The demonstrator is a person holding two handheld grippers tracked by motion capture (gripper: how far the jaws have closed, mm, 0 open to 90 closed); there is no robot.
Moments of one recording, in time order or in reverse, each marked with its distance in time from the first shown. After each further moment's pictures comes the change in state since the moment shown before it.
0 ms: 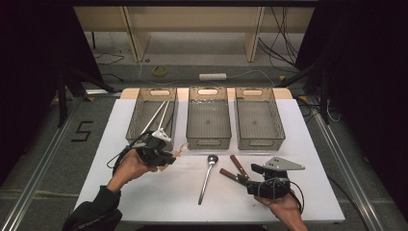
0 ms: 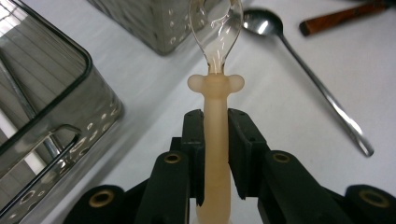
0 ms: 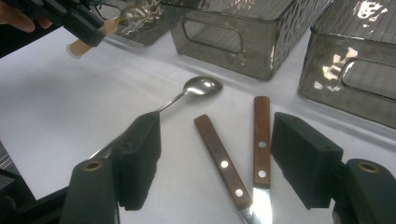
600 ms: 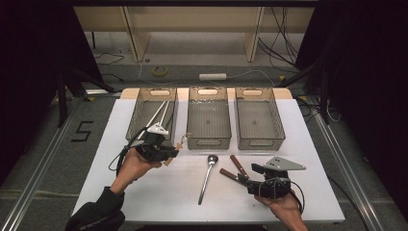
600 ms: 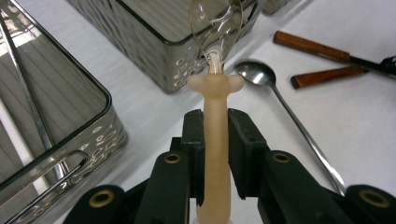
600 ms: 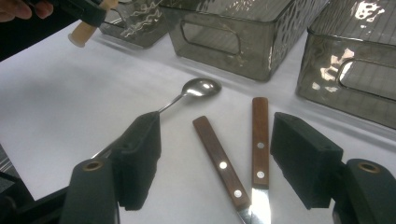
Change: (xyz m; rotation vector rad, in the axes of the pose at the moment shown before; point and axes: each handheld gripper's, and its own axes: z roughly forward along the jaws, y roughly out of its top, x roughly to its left) left arm -0.004 0.008 -0.009 -0.141 0.017 -0.100; right arm -0.001 -0.001 0.000 -0.003 -0.003 0.009
